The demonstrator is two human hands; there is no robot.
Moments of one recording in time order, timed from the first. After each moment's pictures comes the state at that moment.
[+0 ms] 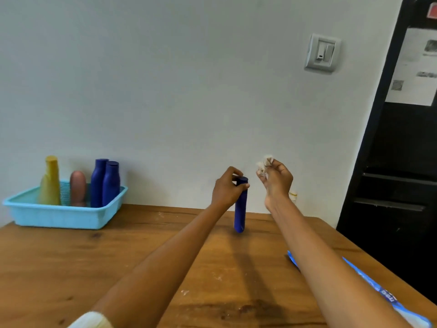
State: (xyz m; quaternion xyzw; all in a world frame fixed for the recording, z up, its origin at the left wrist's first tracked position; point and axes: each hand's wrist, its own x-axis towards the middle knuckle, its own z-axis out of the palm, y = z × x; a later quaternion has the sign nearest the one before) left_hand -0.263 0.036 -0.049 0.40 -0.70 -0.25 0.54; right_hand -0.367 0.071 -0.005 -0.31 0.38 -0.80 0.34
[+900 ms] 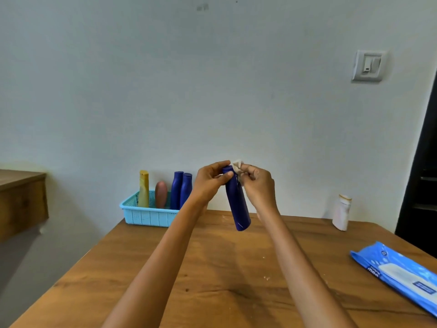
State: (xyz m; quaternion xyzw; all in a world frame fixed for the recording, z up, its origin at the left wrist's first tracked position) left_hand -0.048 0.140 -0.003 0.33 -0.63 -0.35 0.61; right_hand -0.175 0.161 0.001 -0.62 0.44 -0.62 0.19
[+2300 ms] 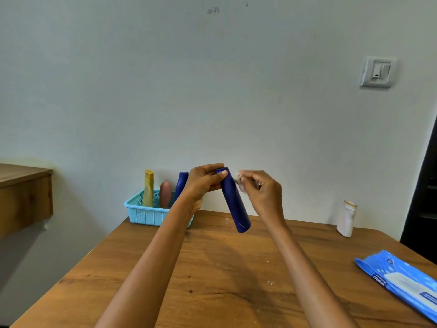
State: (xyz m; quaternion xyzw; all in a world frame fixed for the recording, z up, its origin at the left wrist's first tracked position) left_hand -0.021 0.142 0.003 0.33 -0.56 -0.43 0.62; right_hand -0.181 0.157 -0.013 -0.69 0.35 -0.63 0.05
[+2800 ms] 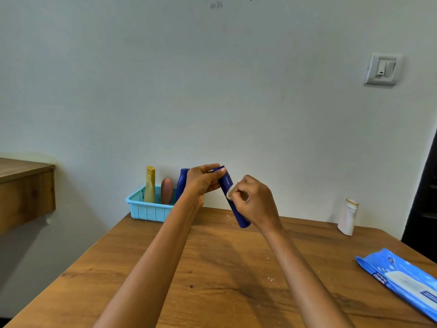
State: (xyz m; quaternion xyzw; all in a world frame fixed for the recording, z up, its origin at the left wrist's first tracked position) left_hand -0.023 0.140 0.001 0.38 -0.48 -0.45 0.65; right_hand -0.172 0.157 -0.031 -0.78 0.35 -0.50 -0.10
